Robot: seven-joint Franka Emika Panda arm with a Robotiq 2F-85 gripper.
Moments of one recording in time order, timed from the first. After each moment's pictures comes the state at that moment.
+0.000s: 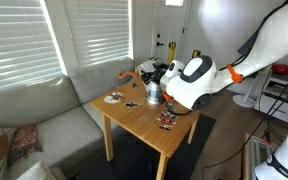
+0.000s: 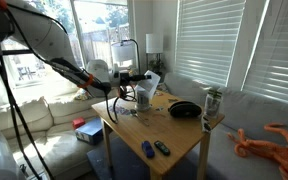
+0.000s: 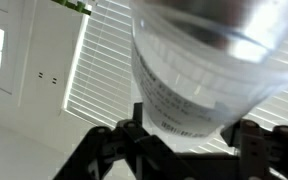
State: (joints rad) arm 0.13 -0.04 0.18 -2.28 -2.11 2.18 2.09
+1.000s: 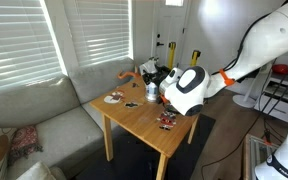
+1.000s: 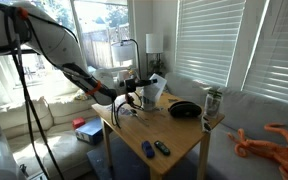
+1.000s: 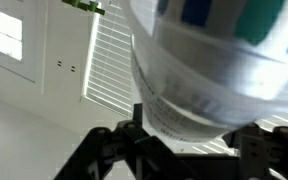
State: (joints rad) arm 0.13 0.05 0.14 -2.30 -2.25 2.00 2.28
